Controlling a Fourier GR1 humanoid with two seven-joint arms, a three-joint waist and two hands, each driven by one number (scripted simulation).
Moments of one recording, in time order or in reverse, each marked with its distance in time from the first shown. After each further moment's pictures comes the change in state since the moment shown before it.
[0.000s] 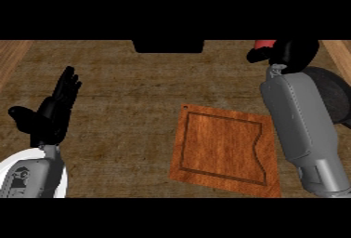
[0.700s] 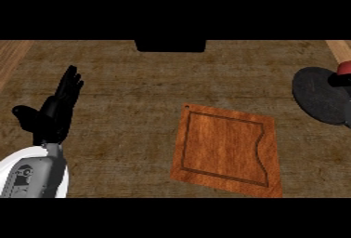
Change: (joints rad) left arm -0.013 -0.007 0.001 0.023 -0.007 -0.009 -0.019; right arm 0.151 -0.344 -0.219 0.327 -0.145 -0.188 -0.380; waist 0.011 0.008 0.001
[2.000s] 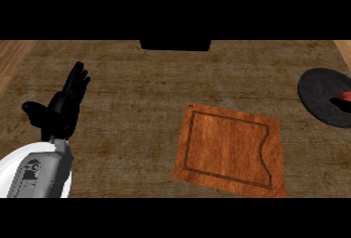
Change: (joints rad) left arm -0.036 -0.024 -0.014 0.020 -0.016 0.008 -0.009; right arm 0.025 -0.083 -0.417 0.394 -0.468 0.050 -0.701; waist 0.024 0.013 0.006
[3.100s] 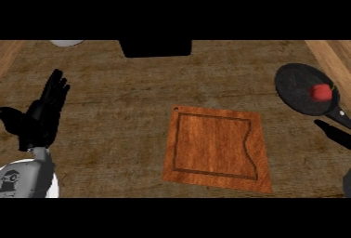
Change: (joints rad) left arm 0.069 0.050 0.069 -0.031 0.017 -0.003 0.035; right arm 0.374 0.354 -0.062 -0.661 -0.344 0.305 -0.229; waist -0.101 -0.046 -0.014
